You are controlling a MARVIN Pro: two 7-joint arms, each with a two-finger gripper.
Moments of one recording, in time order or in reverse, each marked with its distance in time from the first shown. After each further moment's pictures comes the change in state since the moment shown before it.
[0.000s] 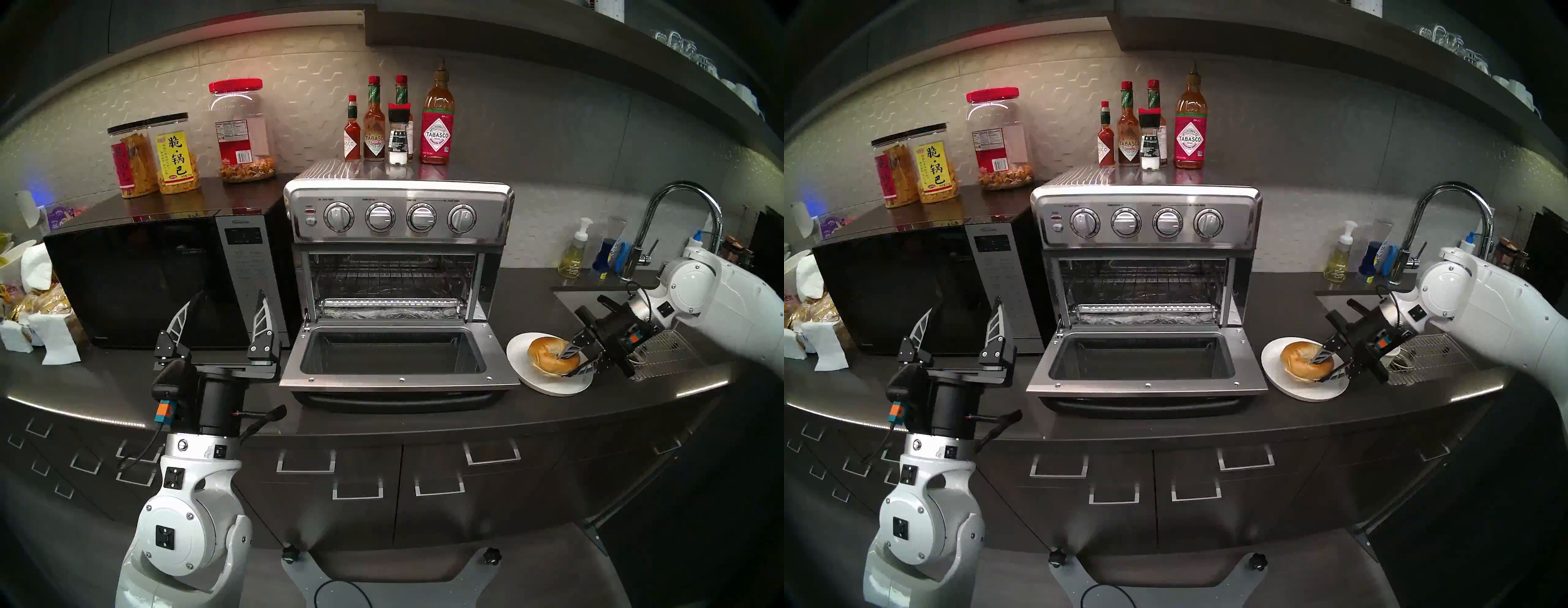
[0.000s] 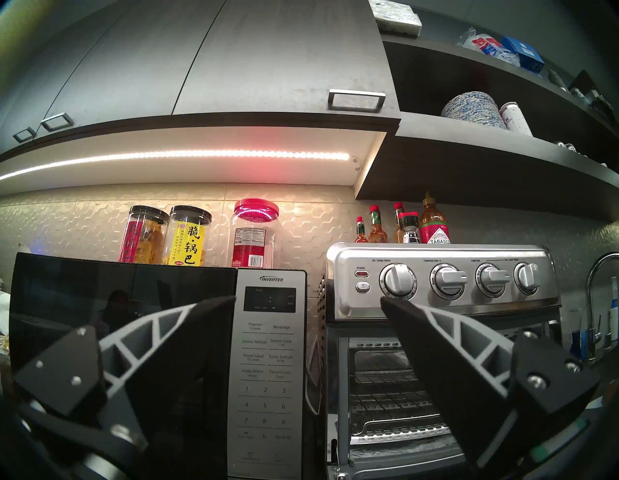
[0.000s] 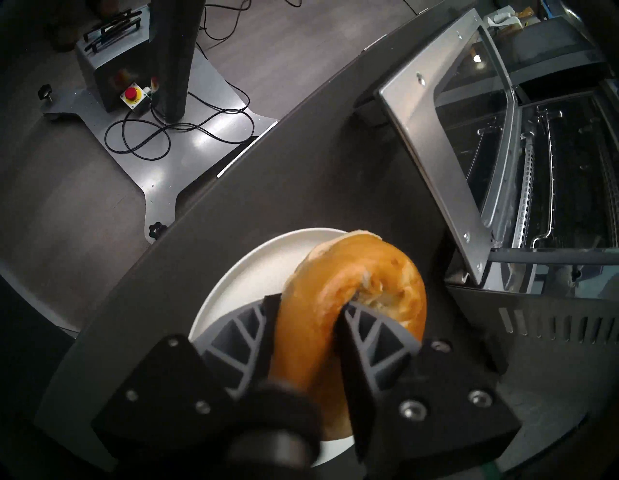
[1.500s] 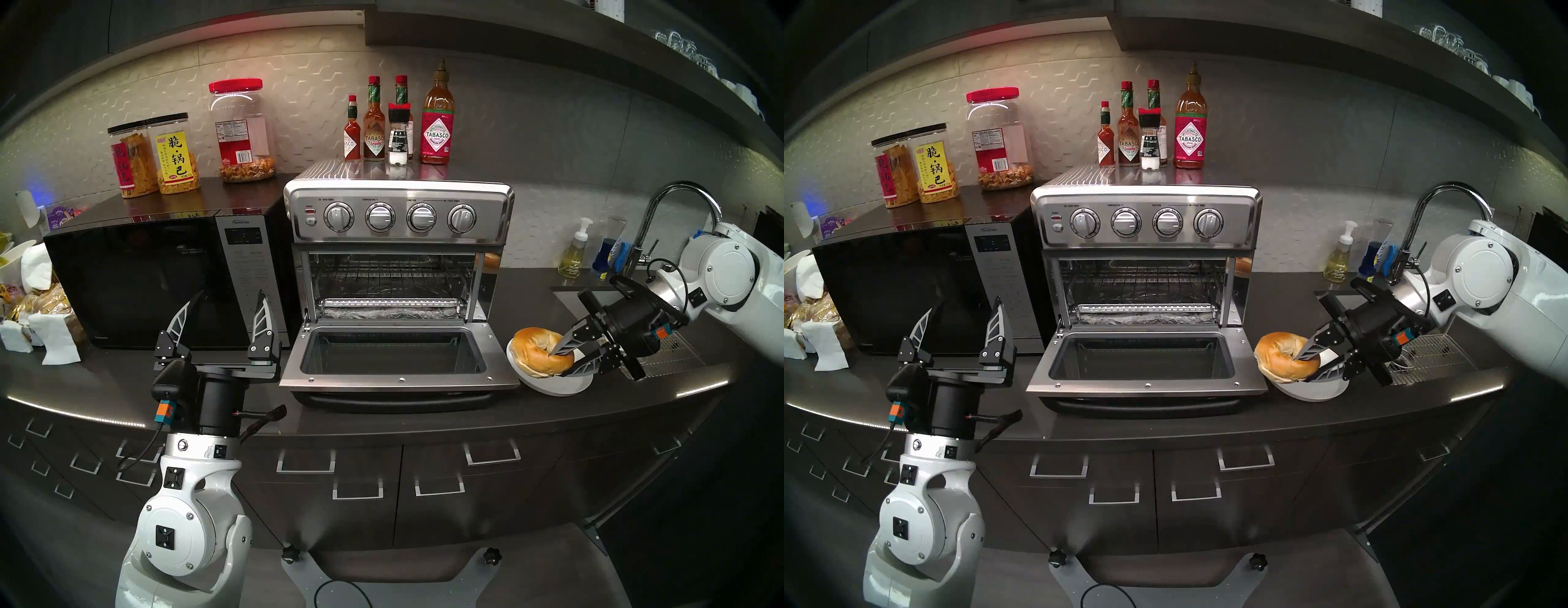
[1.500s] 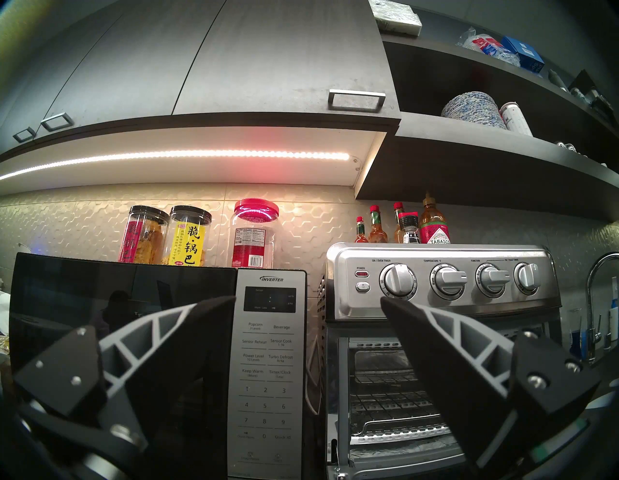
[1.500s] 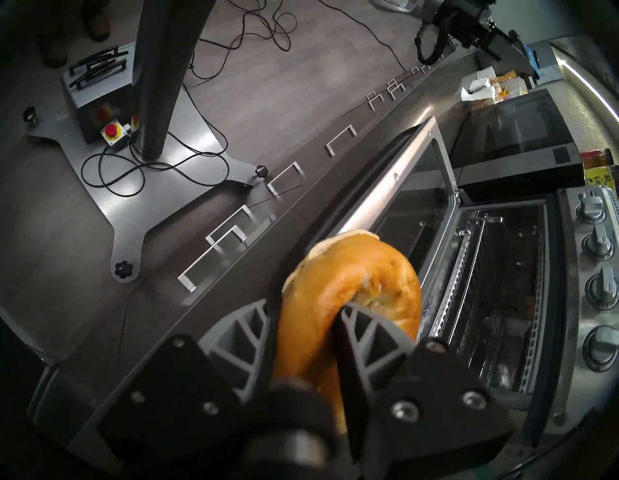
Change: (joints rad) left arm 0.000 0.000 0.000 0.000 0.000 0.000 0.000; right arm 0.085 0.207 0.064 -0.486 0.139 0.162 0.025
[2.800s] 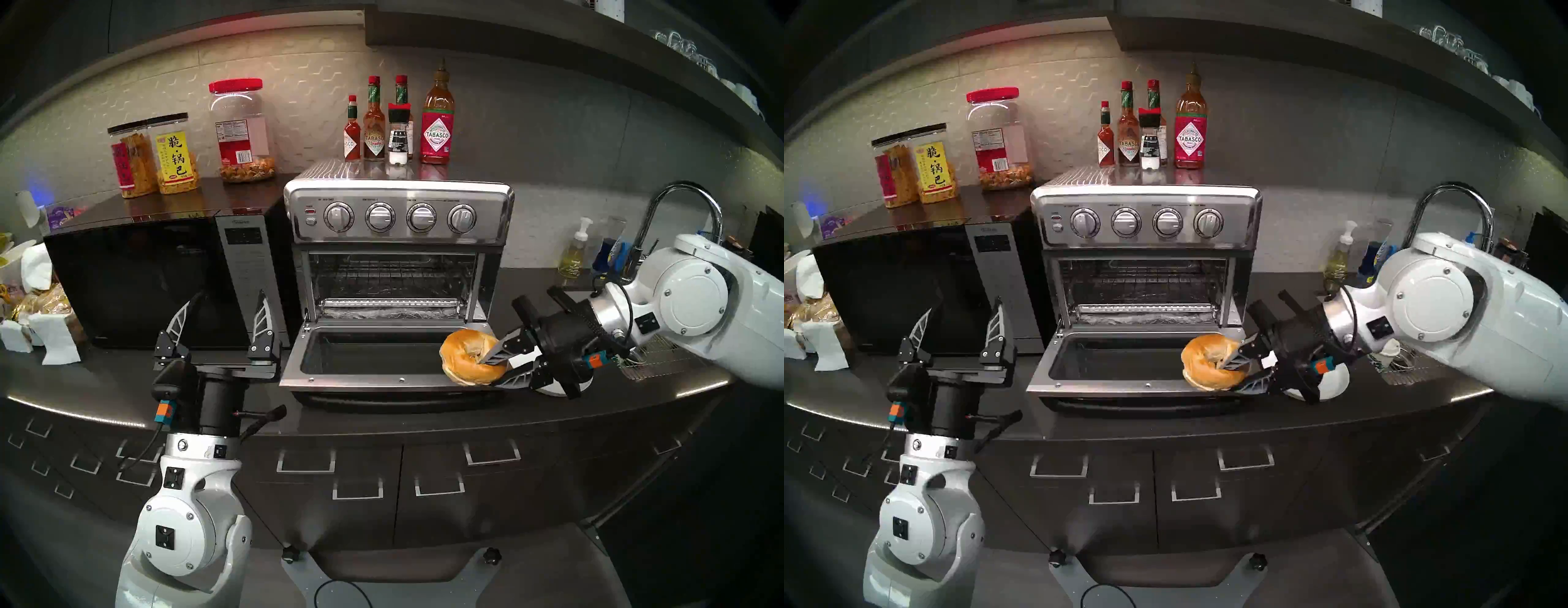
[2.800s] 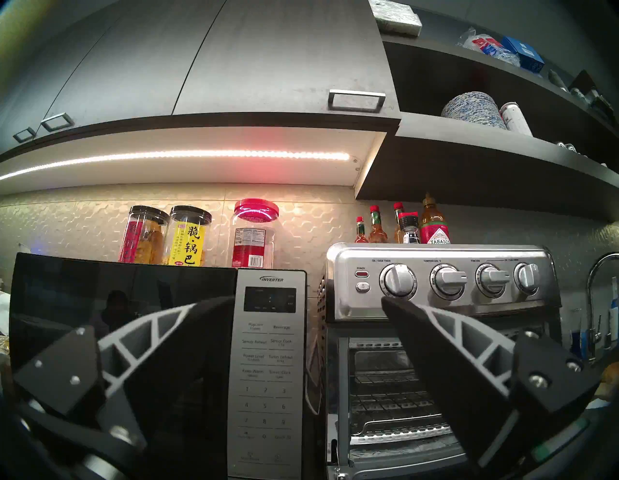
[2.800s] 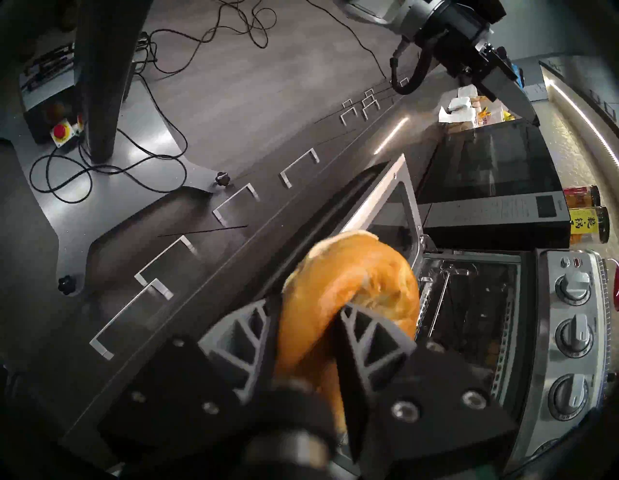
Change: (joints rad) left arm 0.000 0.000 0.000 0.000 0.000 0.000 0.000; right arm -0.033 -0.088 -0.026 -0.245 -0.166 0.269 -0.254
